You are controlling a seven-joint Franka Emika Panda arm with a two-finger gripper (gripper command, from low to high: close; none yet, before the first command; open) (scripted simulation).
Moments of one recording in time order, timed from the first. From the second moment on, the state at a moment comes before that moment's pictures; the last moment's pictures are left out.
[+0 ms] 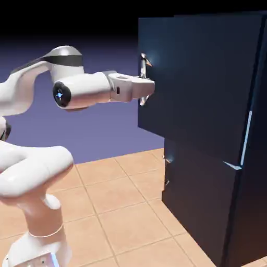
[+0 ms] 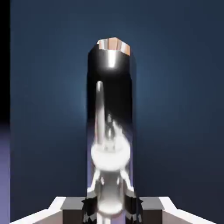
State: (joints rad) arm -0.89 -1.52 0.41 -2.90 1.91 1.97 -0.60
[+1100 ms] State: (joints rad) arm -0.51 -0.67 -0.75 -2.35 0.97 0.99 -1.06
